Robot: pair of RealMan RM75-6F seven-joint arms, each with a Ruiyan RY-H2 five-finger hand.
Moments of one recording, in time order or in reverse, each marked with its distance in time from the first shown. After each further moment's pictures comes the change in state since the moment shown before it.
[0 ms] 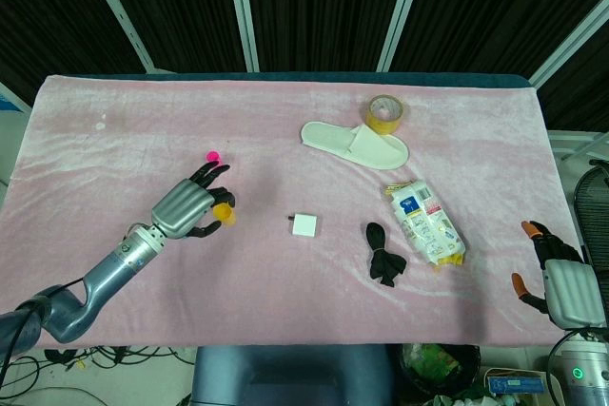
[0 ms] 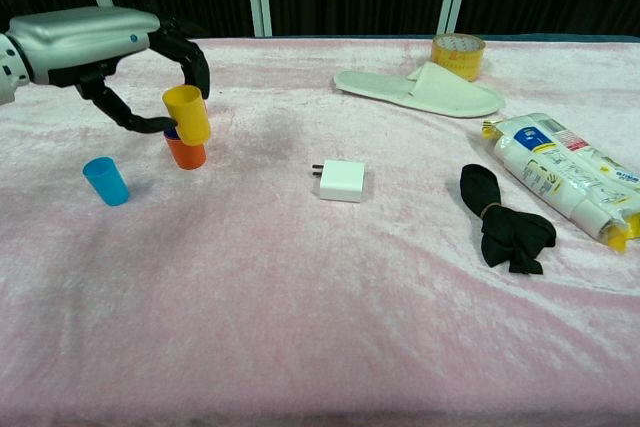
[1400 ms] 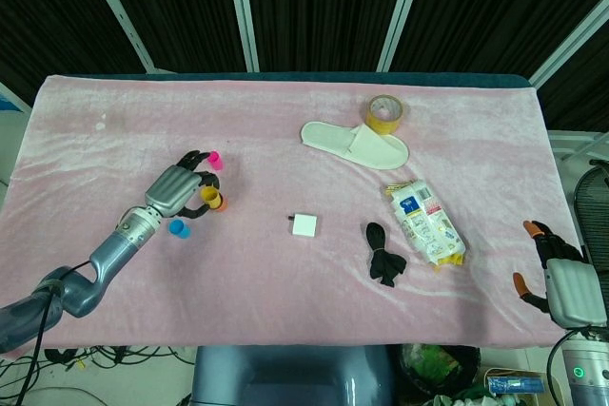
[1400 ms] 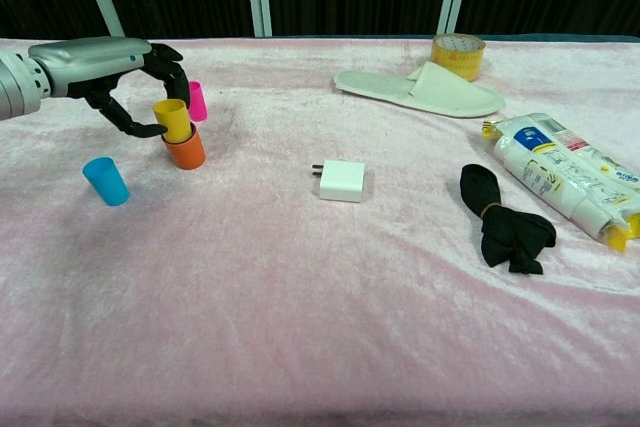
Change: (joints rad) left arm -0.044 -0.161 0.020 0.363 -0.042 -0.138 -0.186; right arm 0.001 0.002 0.004 -0.001 0.013 -0.007 -0.003
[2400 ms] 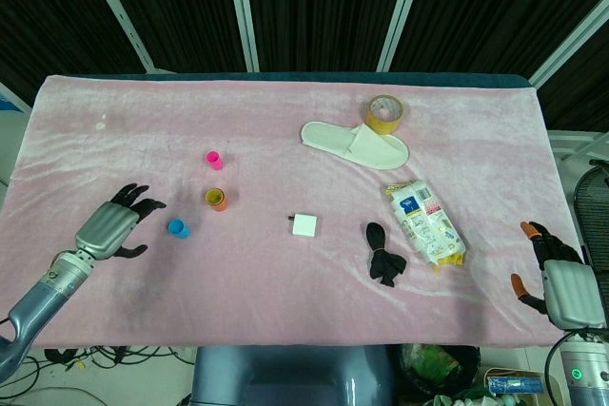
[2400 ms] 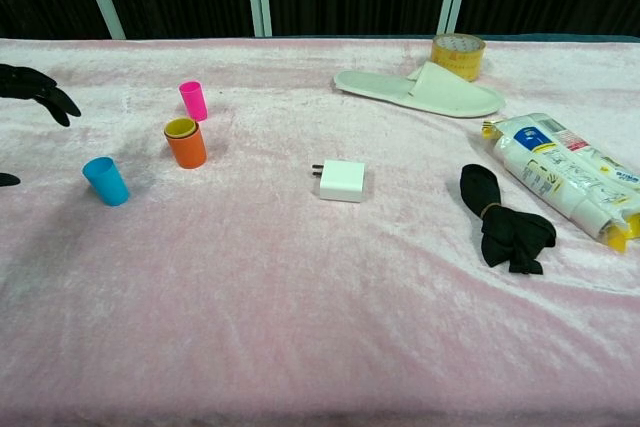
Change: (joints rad) left arm 0.232 0.268 0.122 -0.300 0.030 0.176 0.143; right arm -0.003 -0.003 -0.005 -0.002 -0.015 0.011 -0.013
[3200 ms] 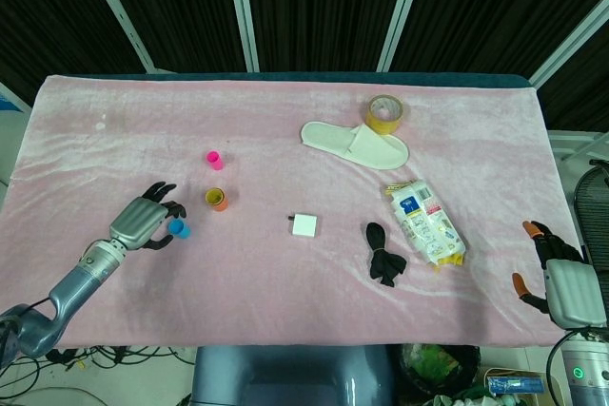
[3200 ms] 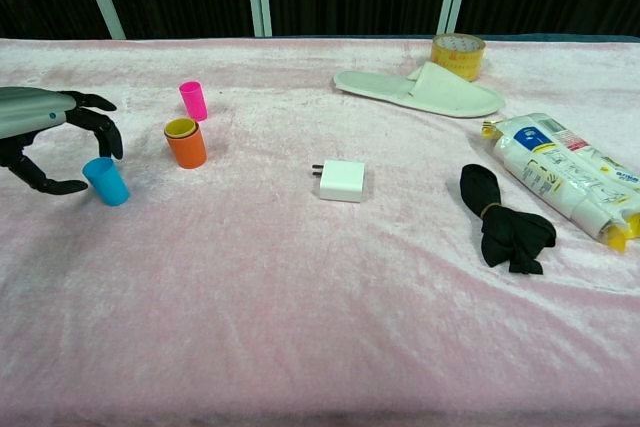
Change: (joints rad) left arm -0.065 -0.172 -0.033 0.193 0.013 -0.111 -0.054; right arm 0.001 0.002 0.005 -0.001 0.012 -0.007 0.010
